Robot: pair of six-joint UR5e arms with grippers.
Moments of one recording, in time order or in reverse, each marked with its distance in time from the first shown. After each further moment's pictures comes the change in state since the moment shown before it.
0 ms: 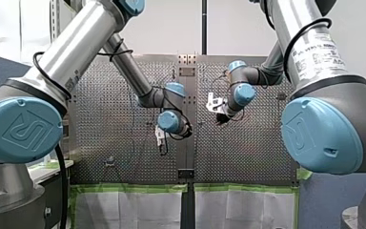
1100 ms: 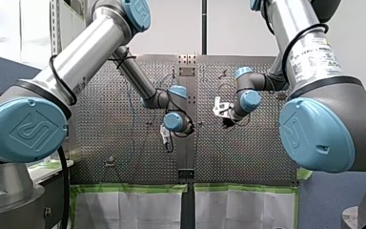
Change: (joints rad) left arm 0.048 -0.100 0.181 -0.029 0.038 -0.021; right arm -0.059 0.038 -0.001 -0.060 -0.029 0.011
